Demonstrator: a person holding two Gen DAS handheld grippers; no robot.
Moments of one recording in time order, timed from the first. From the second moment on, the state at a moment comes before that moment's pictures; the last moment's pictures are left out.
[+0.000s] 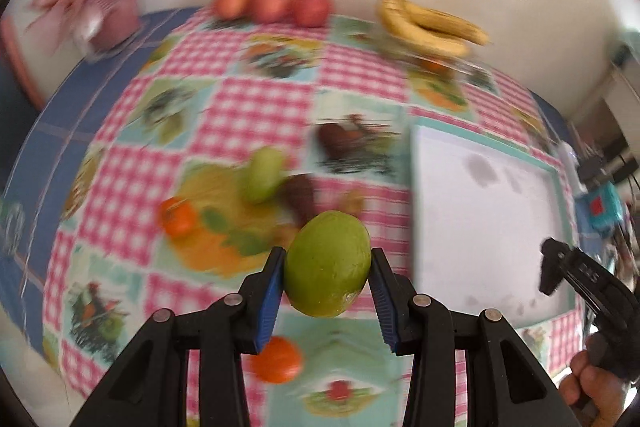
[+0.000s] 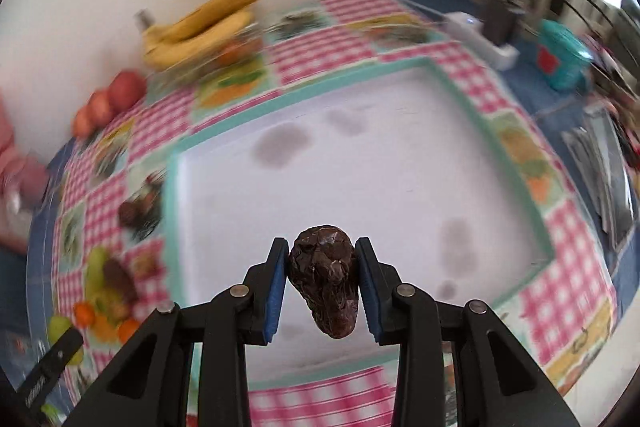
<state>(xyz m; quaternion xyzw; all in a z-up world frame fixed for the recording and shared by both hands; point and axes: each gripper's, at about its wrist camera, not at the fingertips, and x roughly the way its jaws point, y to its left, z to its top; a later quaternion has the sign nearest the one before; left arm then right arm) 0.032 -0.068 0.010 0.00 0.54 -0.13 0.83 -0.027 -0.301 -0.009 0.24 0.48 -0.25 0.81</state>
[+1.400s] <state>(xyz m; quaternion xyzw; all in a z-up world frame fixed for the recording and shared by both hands) 0.057 -0.220 -0.053 0.10 0.54 -0.24 0.80 -0.004 -0.376 -0.056 0.24 0.49 -0.31 0.78</state>
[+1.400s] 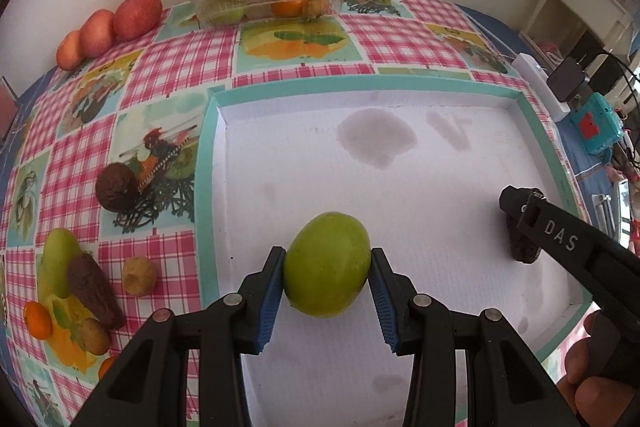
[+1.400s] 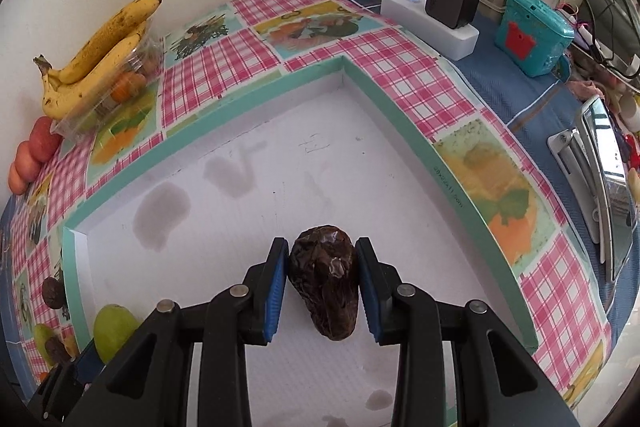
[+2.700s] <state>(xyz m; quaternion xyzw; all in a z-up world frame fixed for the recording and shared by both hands) 0.088 -0.069 0.021 0.03 0.51 -0.09 0.86 -0.023 -0.334 0.009 0.21 0.46 -0.26 0.82</state>
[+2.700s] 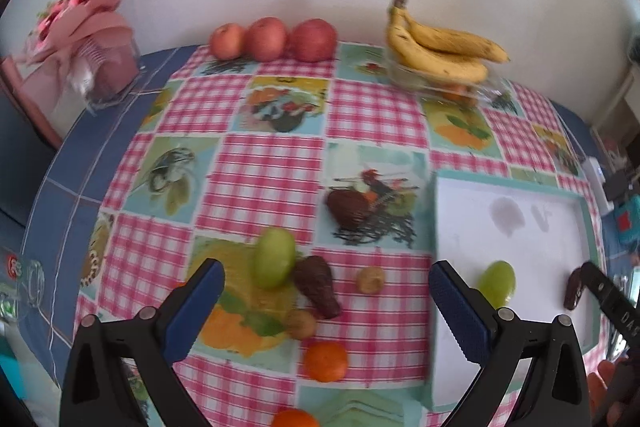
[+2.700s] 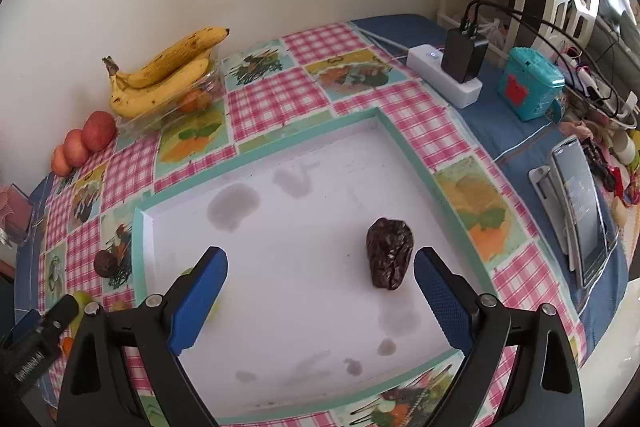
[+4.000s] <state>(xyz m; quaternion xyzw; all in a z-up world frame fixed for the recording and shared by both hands) 0.108 0.074 0.008 -0.09 0.51 0.02 0.86 0.060 -0.167 -0.006 0.17 0.50 -0.04 0.85</state>
